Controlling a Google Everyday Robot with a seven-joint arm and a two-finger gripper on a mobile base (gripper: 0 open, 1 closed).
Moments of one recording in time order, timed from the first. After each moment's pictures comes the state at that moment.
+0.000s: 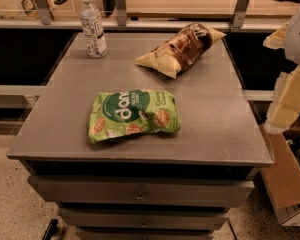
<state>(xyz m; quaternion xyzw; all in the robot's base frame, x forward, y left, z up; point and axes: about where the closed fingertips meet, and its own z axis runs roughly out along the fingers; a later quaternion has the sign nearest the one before) 0.438 -0.217 0.976 -0.60 0.78 -0.03 0.16</state>
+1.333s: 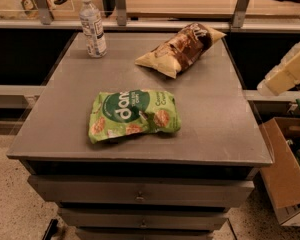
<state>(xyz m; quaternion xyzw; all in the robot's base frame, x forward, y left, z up) 0.468 -0.237 1.017 -0.45 0.83 0.00 0.33</state>
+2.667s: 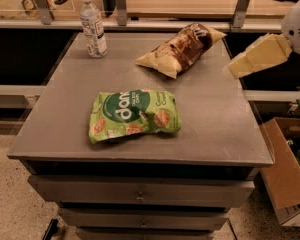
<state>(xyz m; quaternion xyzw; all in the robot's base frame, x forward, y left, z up) 0.512 -0.218 1.010 -0.33 0.86 -0.01 0.39</state>
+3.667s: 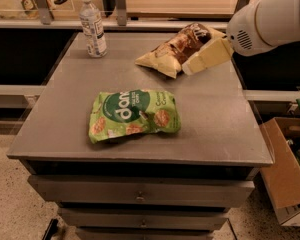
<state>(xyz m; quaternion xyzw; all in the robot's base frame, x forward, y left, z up) 0.582 -0.152 0.975 -0.37 0.83 0.04 0.43</state>
